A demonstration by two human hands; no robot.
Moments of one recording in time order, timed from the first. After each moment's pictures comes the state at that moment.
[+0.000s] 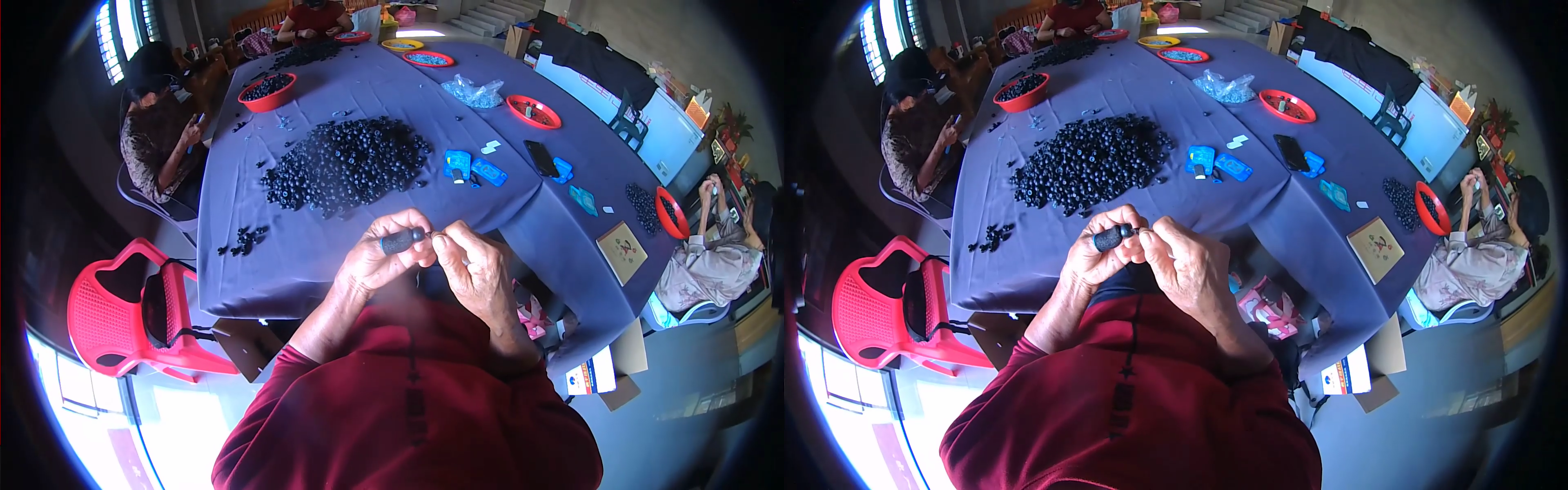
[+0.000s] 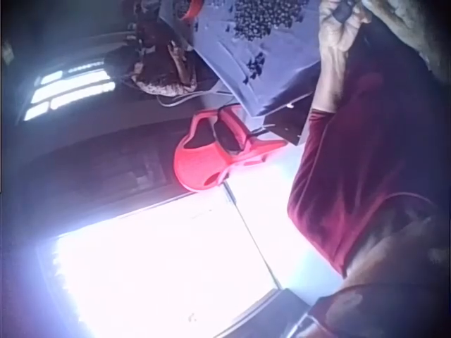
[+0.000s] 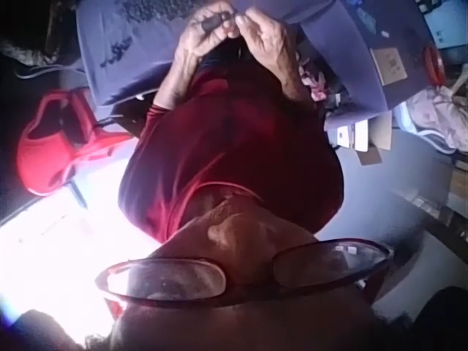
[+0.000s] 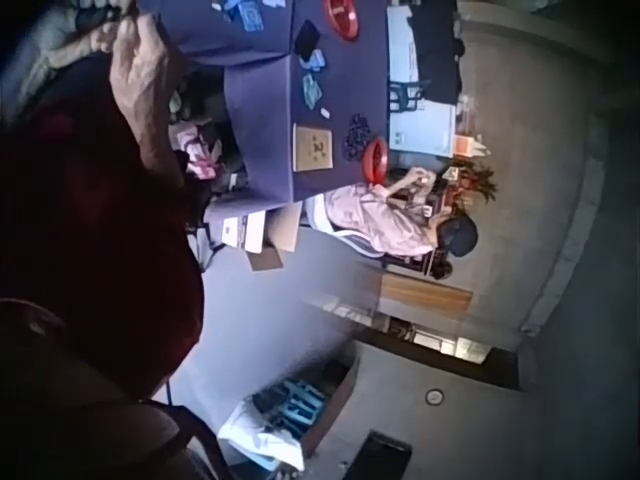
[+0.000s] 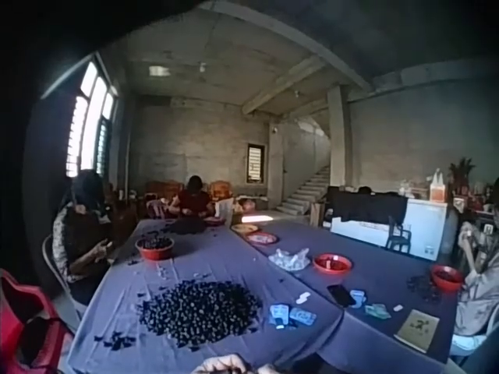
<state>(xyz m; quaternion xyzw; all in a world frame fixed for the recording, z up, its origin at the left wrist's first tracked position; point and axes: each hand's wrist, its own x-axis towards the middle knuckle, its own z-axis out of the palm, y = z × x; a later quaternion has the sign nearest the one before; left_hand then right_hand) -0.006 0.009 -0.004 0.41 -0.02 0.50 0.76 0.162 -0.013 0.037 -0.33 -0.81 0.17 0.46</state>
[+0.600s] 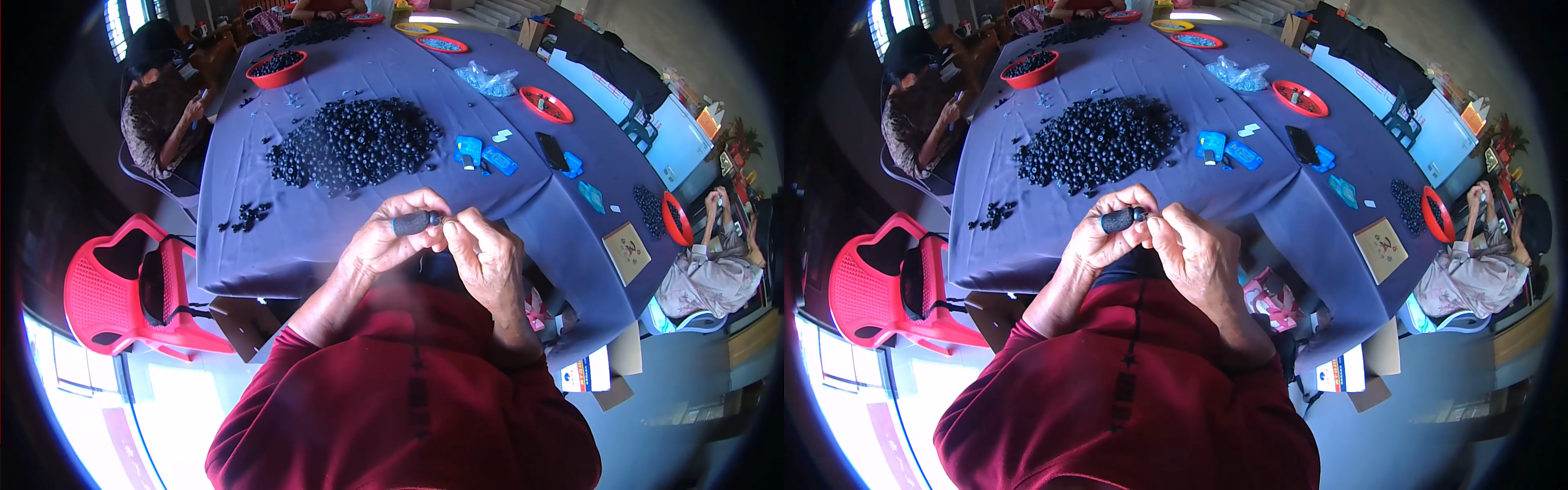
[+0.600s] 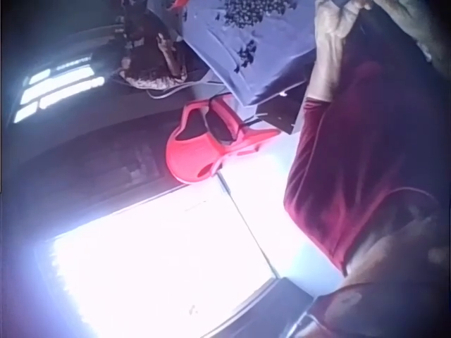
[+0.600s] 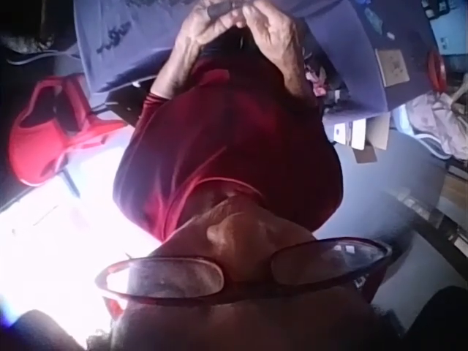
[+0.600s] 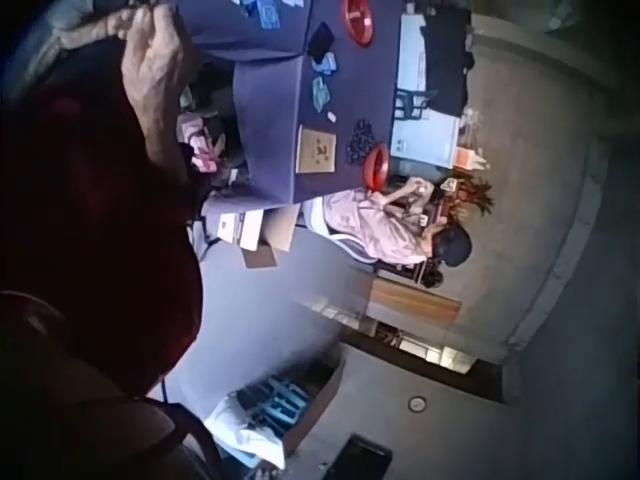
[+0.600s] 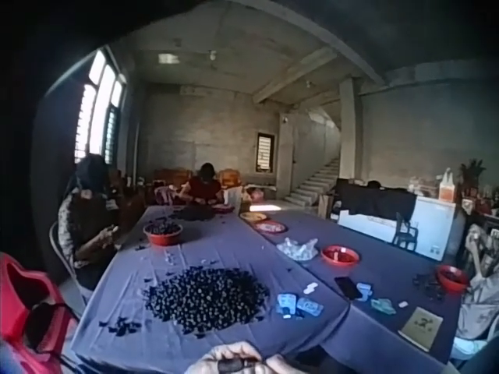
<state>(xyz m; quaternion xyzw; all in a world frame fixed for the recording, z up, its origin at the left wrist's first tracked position) -0.004 0.005 0.002 0.41 0.00 0.53 0.75 0.155 -0.012 0.035 -0.30 -0.79 0.17 0.50</state>
